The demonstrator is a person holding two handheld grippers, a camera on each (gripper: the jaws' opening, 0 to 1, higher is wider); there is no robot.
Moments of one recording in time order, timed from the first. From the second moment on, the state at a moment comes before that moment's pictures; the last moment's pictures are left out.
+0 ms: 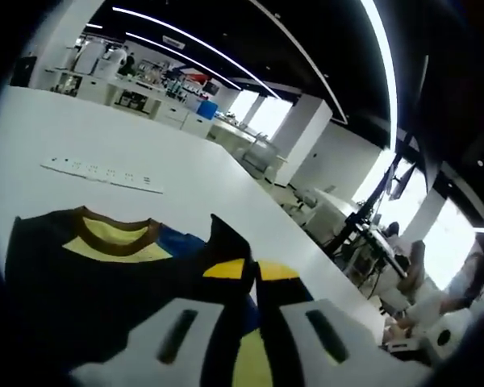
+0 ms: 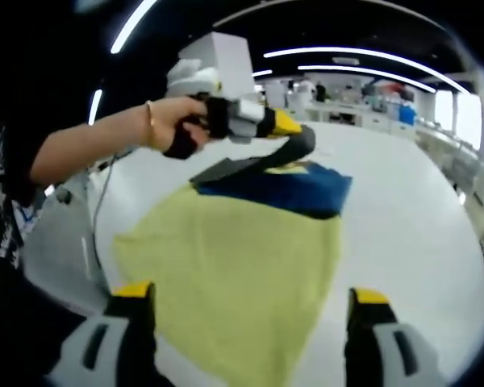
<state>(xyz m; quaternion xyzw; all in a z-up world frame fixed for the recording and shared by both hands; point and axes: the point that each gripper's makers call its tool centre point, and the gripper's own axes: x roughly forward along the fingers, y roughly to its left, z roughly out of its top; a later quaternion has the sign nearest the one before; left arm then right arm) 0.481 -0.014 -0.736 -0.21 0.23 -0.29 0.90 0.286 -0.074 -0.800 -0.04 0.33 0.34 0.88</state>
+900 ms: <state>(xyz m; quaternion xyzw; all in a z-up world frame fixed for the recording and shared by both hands) 0.436 -0.047 -0.791 -0.09 0.25 -0.38 0.88 0.281 -0.065 -0.804 -0.04 0.33 0.36 0.87</state>
